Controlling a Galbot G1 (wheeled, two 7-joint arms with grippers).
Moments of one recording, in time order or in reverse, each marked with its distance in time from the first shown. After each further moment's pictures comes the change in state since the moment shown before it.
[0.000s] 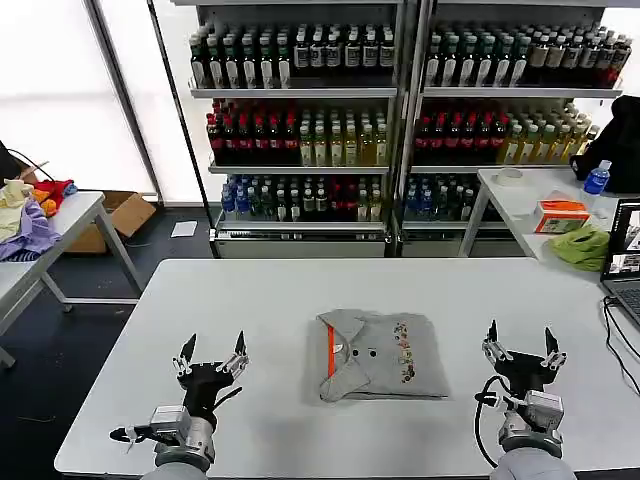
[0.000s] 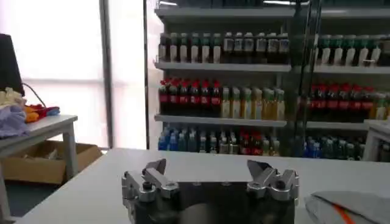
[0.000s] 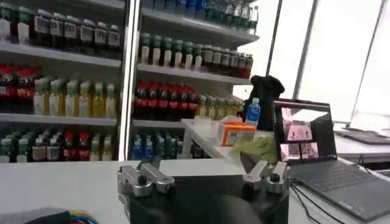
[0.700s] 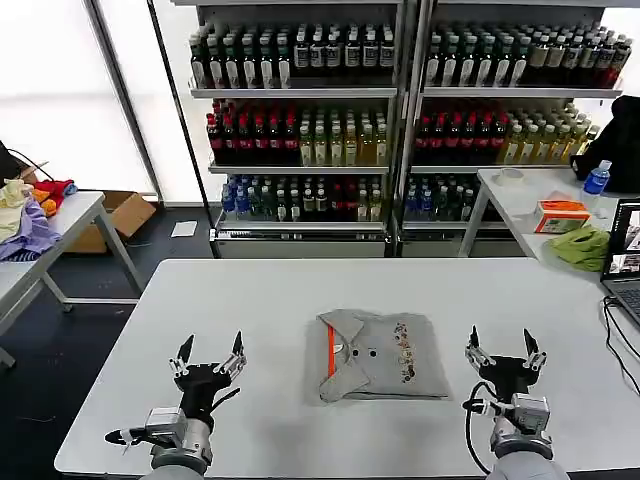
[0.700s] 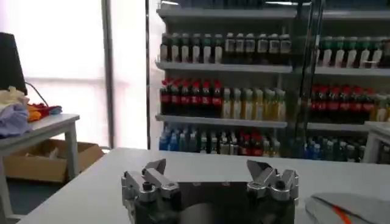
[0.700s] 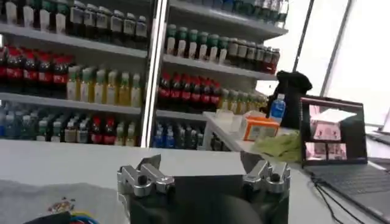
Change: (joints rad) left arm 0.013 -0.003 -0.012 -0.022 -0.006 0.007 0.002; right arm -0.012 -0.009 -0.026 0.007 -0.028 -0.037 -0.084
